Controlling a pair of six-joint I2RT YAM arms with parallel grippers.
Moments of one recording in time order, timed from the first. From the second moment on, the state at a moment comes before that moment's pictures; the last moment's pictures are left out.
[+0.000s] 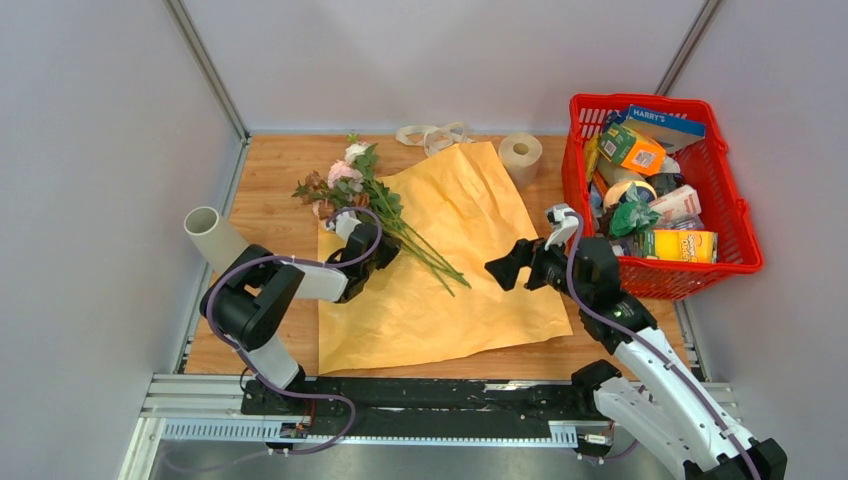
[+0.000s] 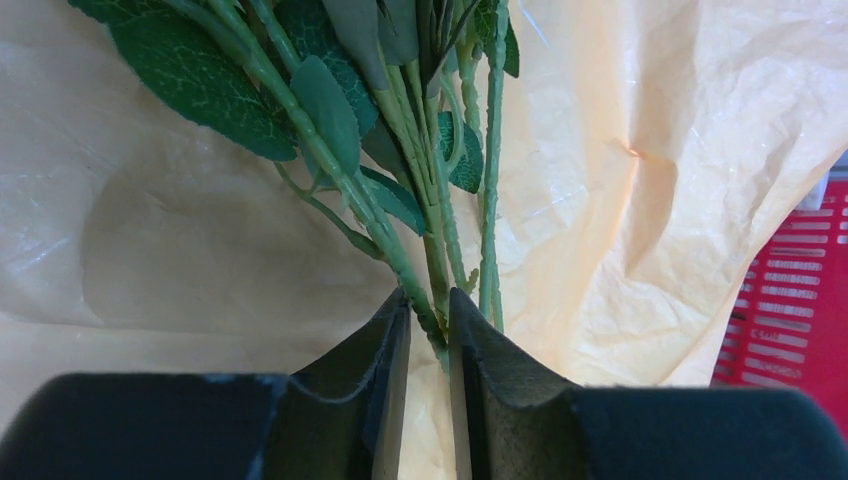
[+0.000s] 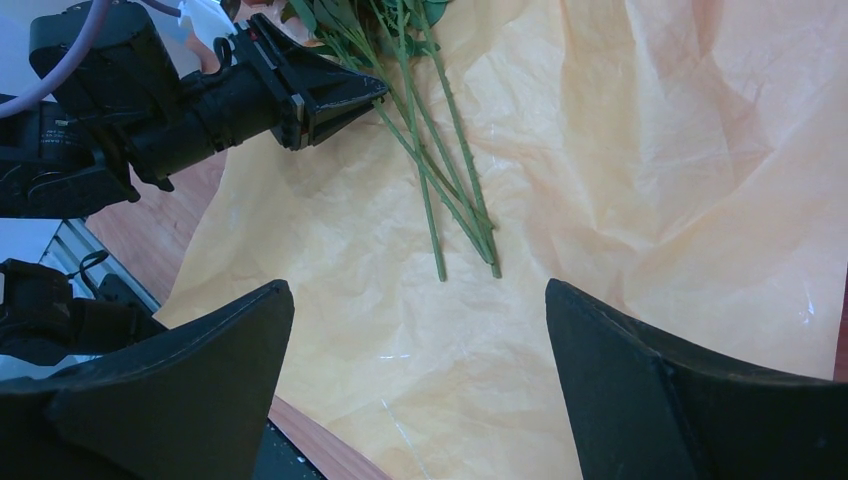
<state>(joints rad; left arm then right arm) -0.56 1.67 0.59 0.54 -0.27 -1.18 0.43 0.71 0.58 -0.20 -0.28 0.40</state>
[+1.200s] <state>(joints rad) -0.56 1.52 0.58 0.48 -0.33 -1.09 0.43 0.75 0.57 -0.20 -0.27 0.38</state>
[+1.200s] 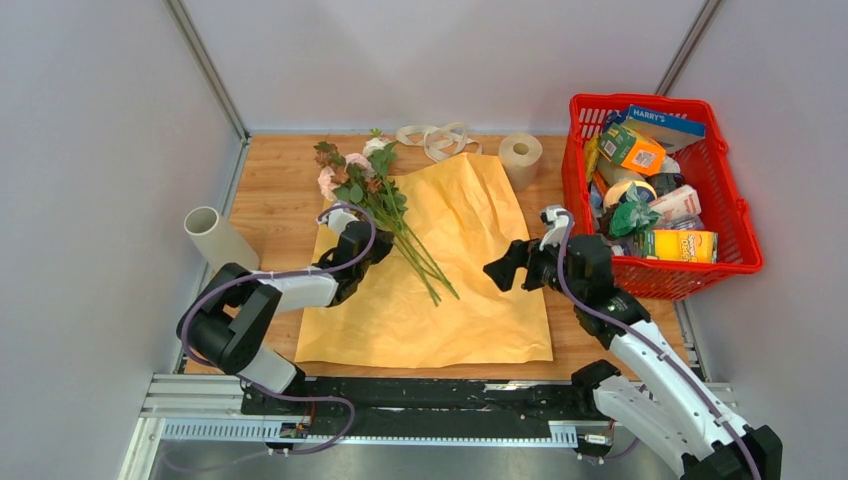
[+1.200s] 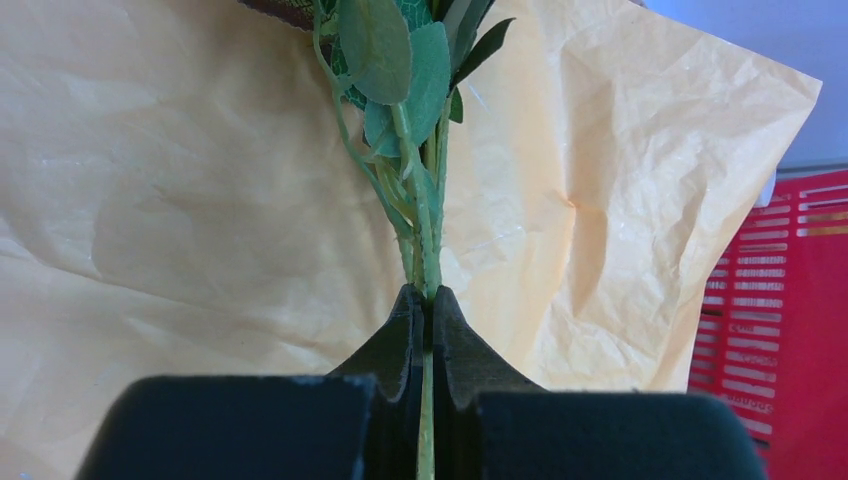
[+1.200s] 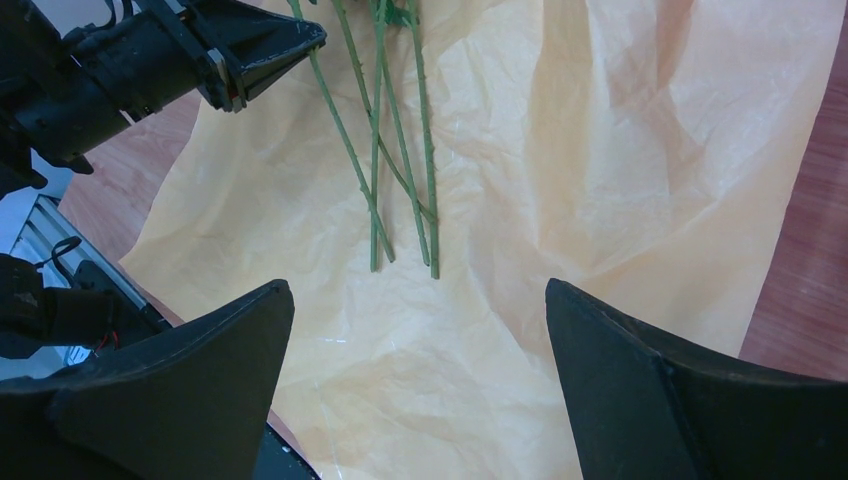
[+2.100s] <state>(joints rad) -0.63 1.29 0.56 0.30 -0.44 -0.99 0.43 0.80 0.57 -0.20 -0.31 0.38</state>
